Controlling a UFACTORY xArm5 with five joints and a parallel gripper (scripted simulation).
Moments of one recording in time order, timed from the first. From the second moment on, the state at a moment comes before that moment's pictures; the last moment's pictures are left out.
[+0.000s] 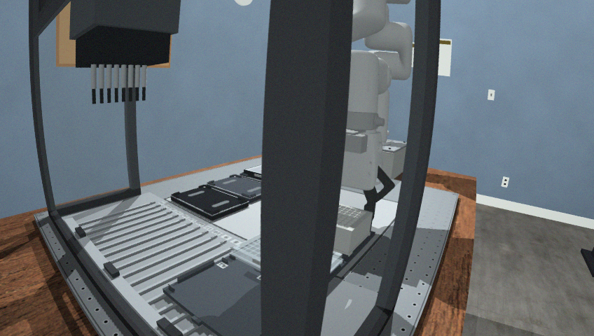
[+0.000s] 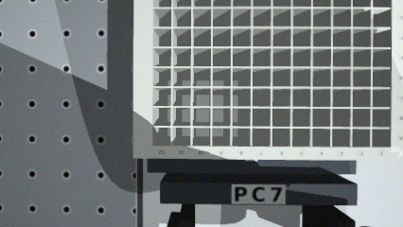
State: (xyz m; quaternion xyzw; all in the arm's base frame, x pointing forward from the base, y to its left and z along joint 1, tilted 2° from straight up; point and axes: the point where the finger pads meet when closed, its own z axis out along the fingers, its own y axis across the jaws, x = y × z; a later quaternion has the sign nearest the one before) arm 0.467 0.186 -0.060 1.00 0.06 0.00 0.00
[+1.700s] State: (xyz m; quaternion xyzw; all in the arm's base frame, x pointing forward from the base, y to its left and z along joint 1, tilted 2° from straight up) arm 0.493 0.189 -0.060 1.00 0.06 0.00 0.00
